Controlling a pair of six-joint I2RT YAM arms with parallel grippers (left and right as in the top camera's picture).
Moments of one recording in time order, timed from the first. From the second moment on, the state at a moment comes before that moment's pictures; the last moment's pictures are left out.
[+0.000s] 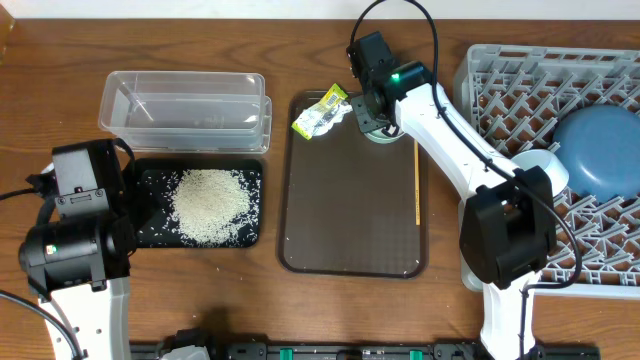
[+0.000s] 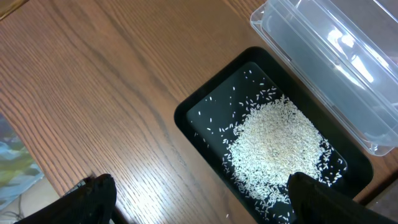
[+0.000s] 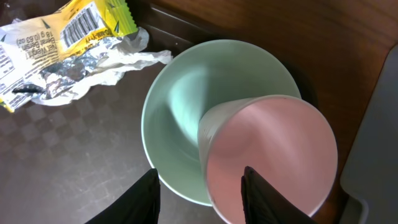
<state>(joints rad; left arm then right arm) 0.20 1.05 1.26 -1.29 -0.35 -0.59 0.47 2.13 1.84 -0.90 0.19 0.14</state>
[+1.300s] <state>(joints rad) 0.20 1.05 1.26 -1.29 -0.35 -0.59 0.14 1.81 2.13 -1.34 0.06 0.30</state>
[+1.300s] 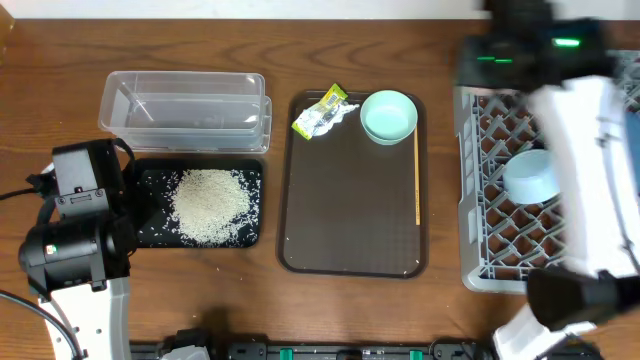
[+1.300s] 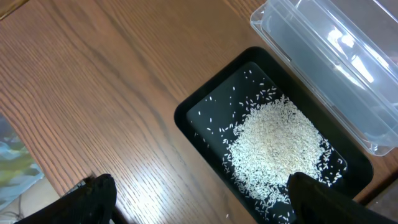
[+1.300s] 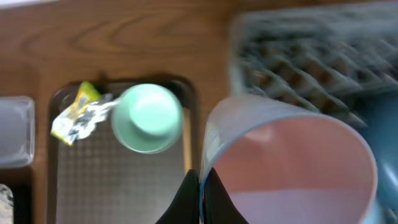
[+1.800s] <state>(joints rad) 0.20 1.05 1.26 -1.29 -0.35 -0.59 -0.54 1.76 2.10 -1.55 -0.52 0.10</state>
